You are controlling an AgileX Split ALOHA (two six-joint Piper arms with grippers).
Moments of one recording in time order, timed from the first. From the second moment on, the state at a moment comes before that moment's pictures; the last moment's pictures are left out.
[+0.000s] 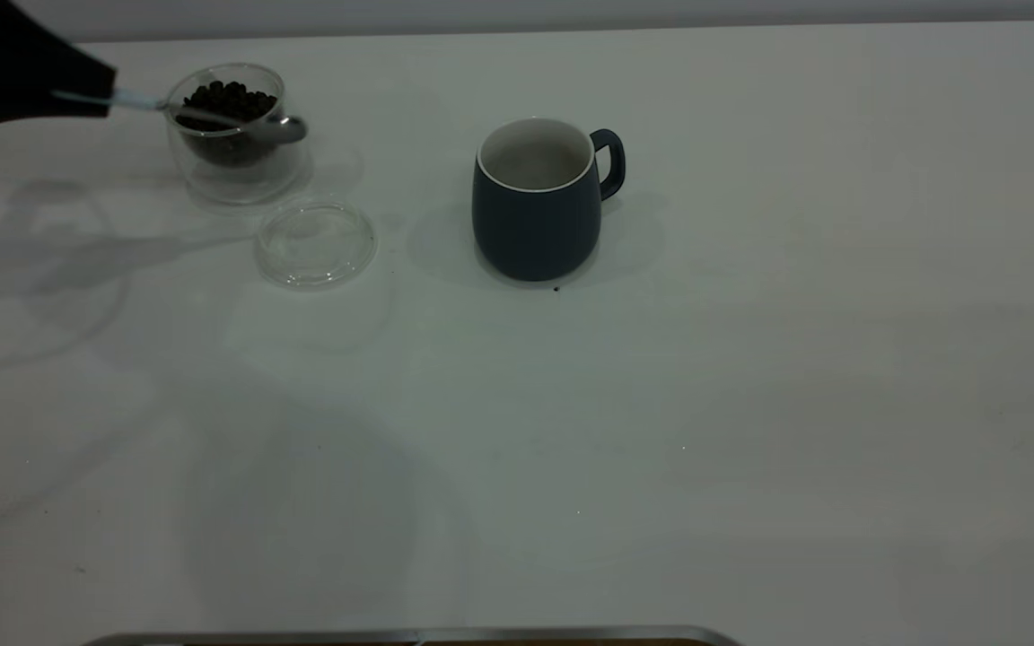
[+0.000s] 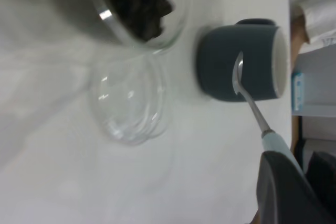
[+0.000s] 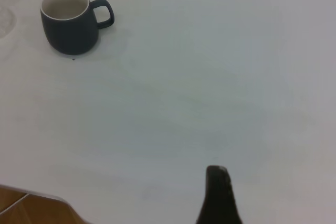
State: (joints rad) left arm 0.36 2.41 -1.52 -1.14 1.15 1.01; right arm -0.01 -0.01 -0.48 0.16 1.14 -0.20
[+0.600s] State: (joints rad) left arm 0.38 2.41 -1.52 -1.03 1.16 0.99; right arm -0.01 -0.01 -0.48 0.16 1.14 -0.20
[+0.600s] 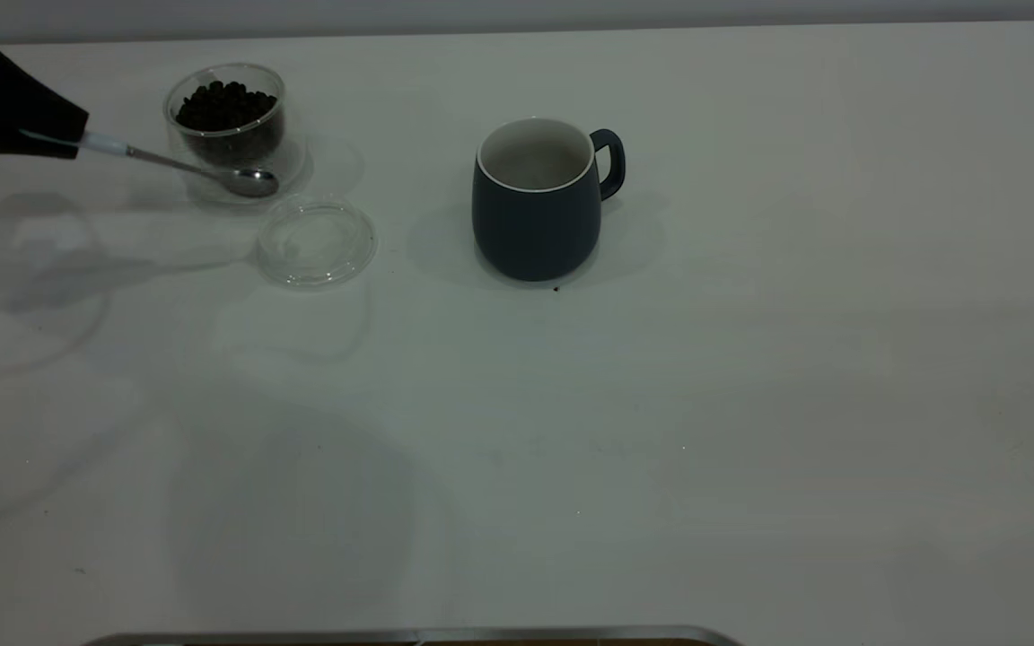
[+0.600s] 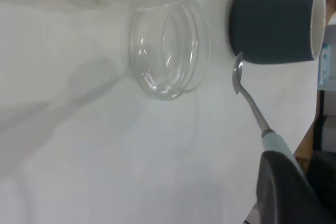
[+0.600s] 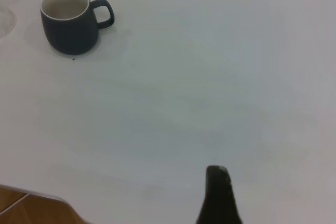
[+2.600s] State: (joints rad) left arm 0.27 2.58 -1.52 -1.18 0.99 1.10; right arm -0.01 -0.01 -0.48 0.16 1.14 -0.20
